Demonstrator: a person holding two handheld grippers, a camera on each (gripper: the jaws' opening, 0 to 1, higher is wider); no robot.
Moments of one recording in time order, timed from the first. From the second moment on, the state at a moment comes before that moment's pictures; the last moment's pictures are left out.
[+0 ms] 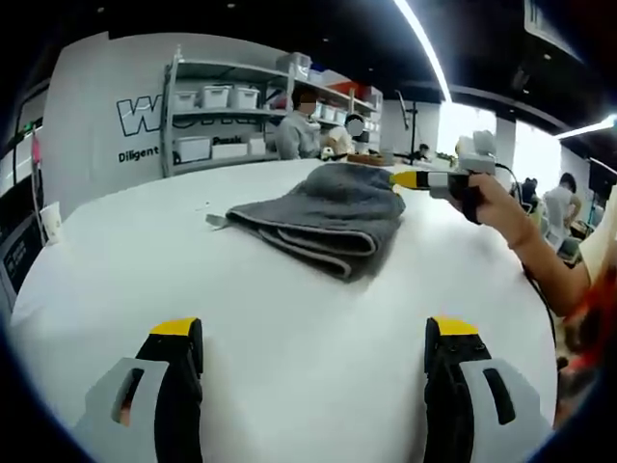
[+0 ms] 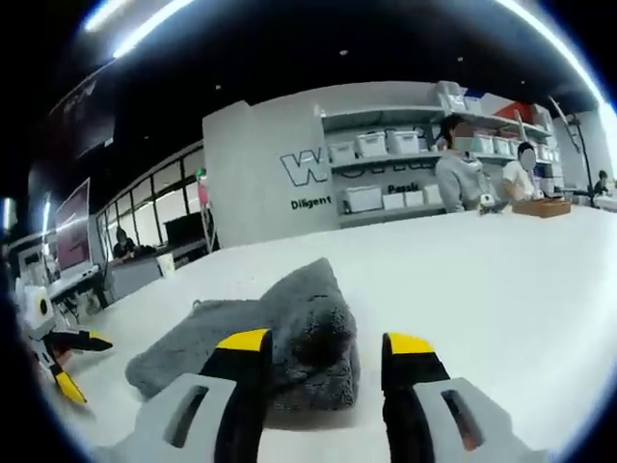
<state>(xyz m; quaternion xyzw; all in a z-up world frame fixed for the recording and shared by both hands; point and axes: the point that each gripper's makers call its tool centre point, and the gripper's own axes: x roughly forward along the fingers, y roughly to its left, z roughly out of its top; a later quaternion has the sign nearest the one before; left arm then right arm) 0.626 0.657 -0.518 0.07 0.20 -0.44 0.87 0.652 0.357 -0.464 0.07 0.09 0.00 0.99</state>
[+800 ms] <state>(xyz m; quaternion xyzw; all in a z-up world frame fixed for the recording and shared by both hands) 0.625 0.657 -0.521 0.08 0.20 -0.44 0.87 0.656 0.382 -0.476 0.00 0.13 0.06 0.99</state>
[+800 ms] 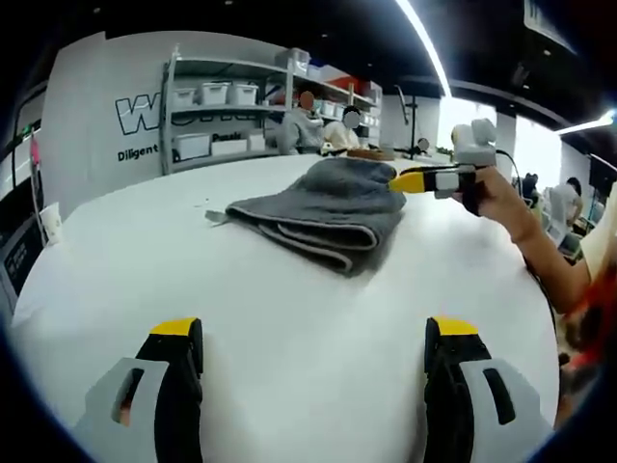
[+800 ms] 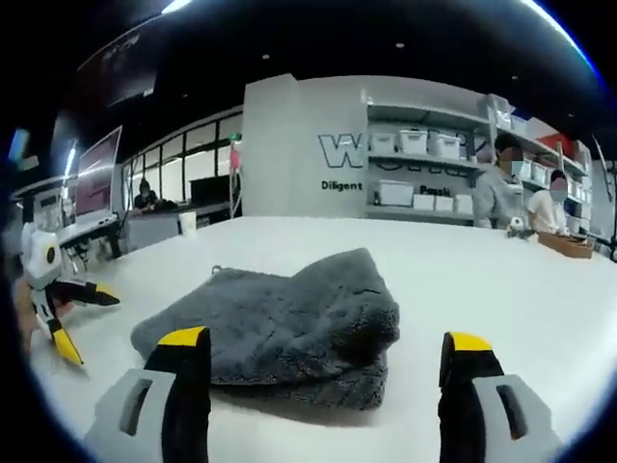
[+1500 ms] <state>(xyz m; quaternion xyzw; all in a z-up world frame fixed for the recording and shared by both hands) 0.624 0.655 -0.514 0.06 0.19 -0.46 0.87 0.656 0.386 -0.459 -0.05 0.11 0.12 0.99</state>
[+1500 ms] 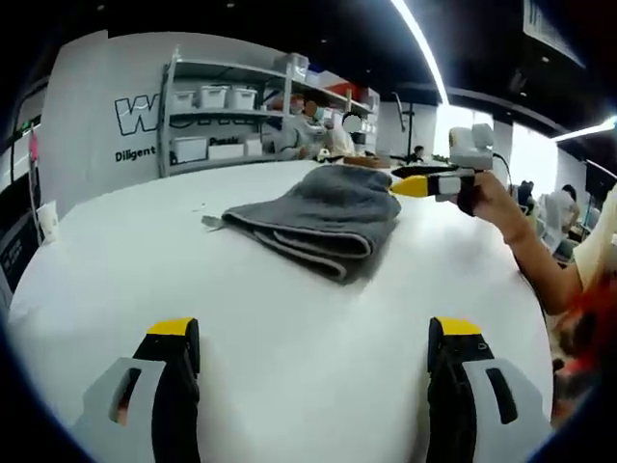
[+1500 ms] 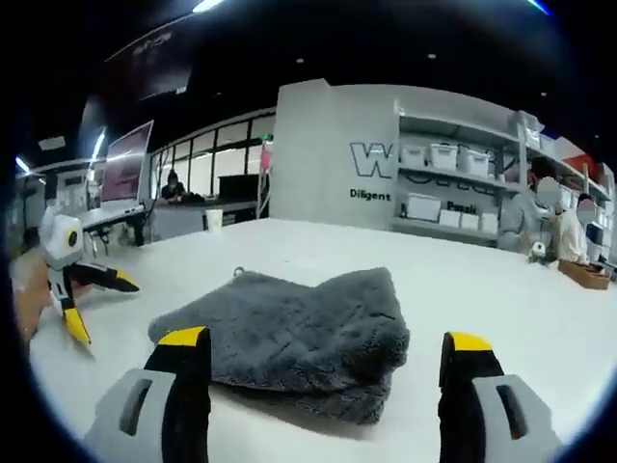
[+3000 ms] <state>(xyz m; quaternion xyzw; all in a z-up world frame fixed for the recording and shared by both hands) 0.630 0.659 -0.522 0.05 0.20 -0.45 0.87 0.632 0.366 -0.464 -0.08 0.12 0.24 0.96</state>
